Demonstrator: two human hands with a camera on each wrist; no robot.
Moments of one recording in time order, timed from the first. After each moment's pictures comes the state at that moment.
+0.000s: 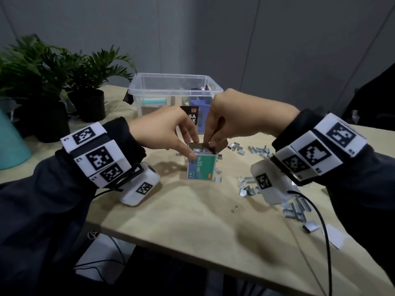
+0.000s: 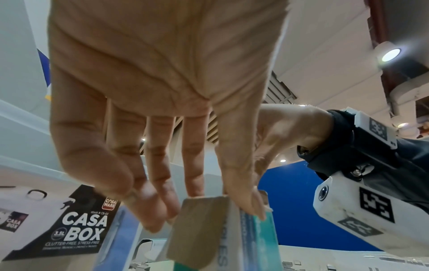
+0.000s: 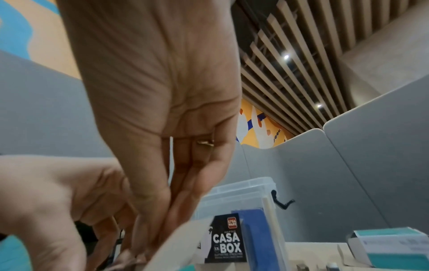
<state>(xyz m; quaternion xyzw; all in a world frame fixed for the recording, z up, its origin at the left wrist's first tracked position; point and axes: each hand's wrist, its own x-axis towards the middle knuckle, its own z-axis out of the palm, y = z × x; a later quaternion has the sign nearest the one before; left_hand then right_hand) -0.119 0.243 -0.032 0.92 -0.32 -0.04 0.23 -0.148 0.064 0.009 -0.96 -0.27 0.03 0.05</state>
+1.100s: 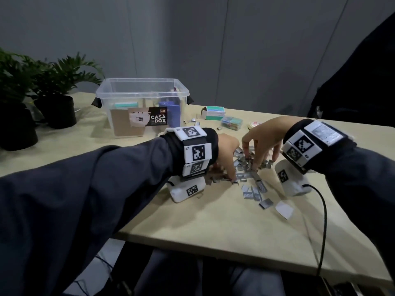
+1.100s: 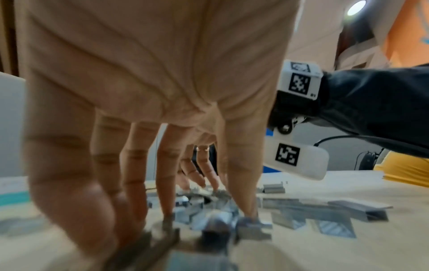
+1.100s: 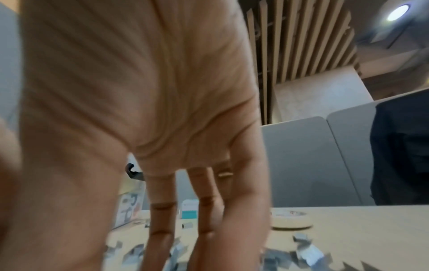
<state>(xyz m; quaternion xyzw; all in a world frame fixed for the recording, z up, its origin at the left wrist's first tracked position) -0.157 0.072 -0.048 0.91 -0.36 -0.17 0.06 -0.167 -0.060 -0.025 -0.96 0.08 0.26 0.01</state>
